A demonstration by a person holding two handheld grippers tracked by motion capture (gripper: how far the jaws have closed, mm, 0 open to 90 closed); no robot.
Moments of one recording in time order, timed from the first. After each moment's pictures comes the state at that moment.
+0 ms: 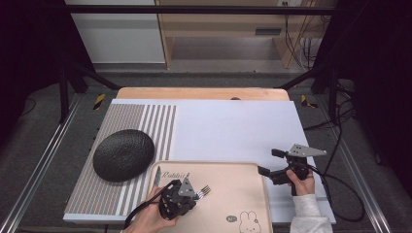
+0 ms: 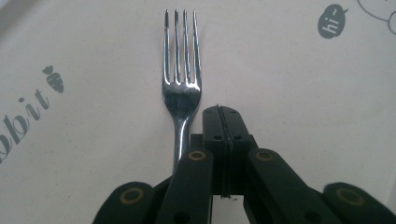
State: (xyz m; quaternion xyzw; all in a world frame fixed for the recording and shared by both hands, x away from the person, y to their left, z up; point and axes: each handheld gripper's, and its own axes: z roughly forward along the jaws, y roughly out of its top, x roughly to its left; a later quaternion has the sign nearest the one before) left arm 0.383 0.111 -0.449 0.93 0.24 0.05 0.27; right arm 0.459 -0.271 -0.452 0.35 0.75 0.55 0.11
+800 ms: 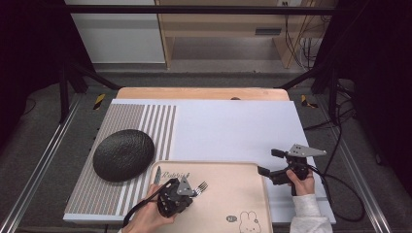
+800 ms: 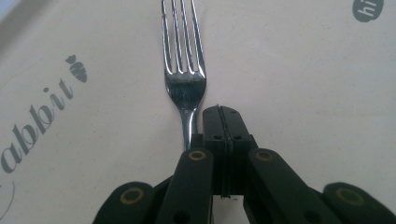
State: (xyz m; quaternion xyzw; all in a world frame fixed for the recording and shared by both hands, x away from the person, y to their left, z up) left arm 0.390 0.118 -0.455 0.93 0.24 0.07 0.26; right arm 0.459 -0.271 -0.453 0.36 0.75 0.54 0.11
